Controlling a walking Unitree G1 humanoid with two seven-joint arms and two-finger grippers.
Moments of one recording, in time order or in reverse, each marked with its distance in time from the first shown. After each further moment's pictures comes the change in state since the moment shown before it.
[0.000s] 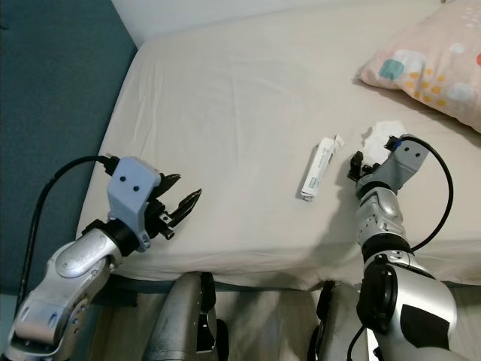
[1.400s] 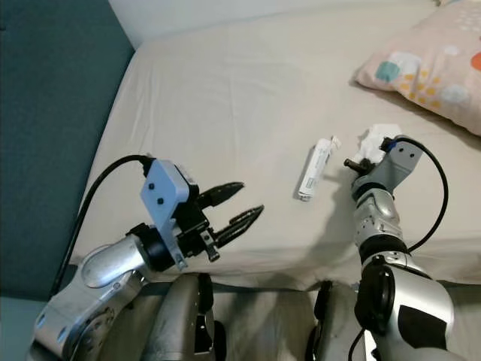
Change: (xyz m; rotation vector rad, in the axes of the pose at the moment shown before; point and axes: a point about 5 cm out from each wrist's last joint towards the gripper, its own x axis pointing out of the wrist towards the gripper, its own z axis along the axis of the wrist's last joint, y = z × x) left arm 0.007 -0.058 0.039 -0.177 -0.214 -0.353; right arm -0.001 0.007 -0.007 -0.027 0.019 0.055
